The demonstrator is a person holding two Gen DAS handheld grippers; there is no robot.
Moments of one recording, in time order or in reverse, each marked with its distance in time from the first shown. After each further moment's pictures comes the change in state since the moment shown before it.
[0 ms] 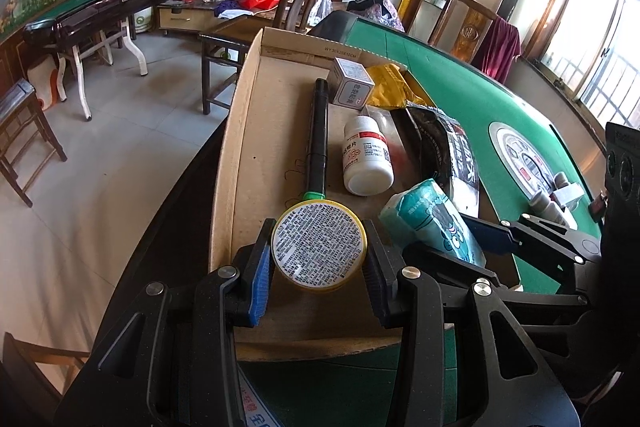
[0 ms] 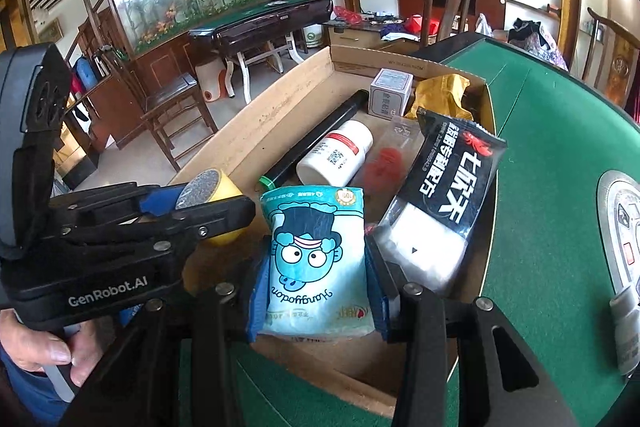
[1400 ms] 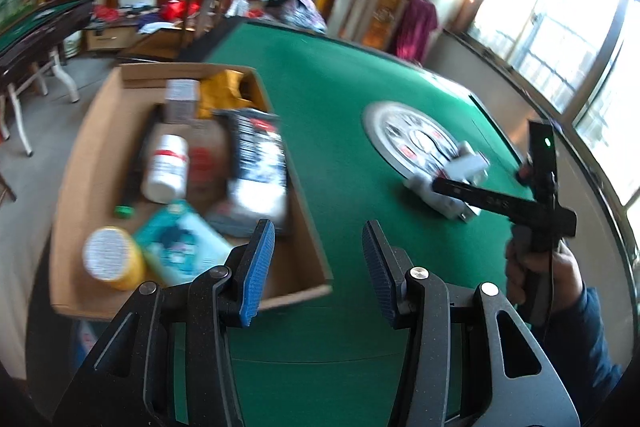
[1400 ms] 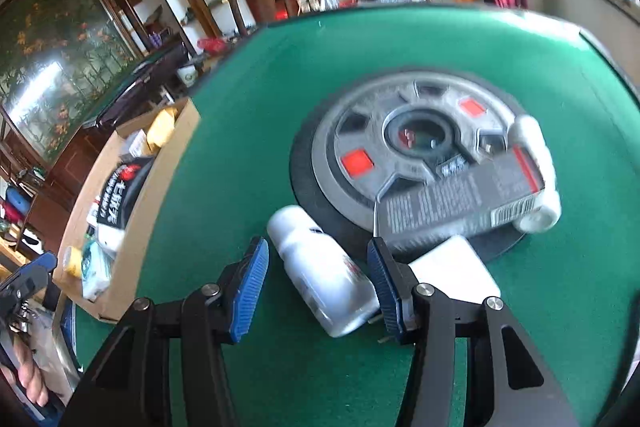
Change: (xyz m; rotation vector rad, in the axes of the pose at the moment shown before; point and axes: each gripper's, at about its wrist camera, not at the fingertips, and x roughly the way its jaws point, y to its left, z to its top) left arm -0.028 -0.128 0.006 0.163 0.039 -0.216; right arm -0.107 -0.234 -0.070 0.457 -0.022 -0.182
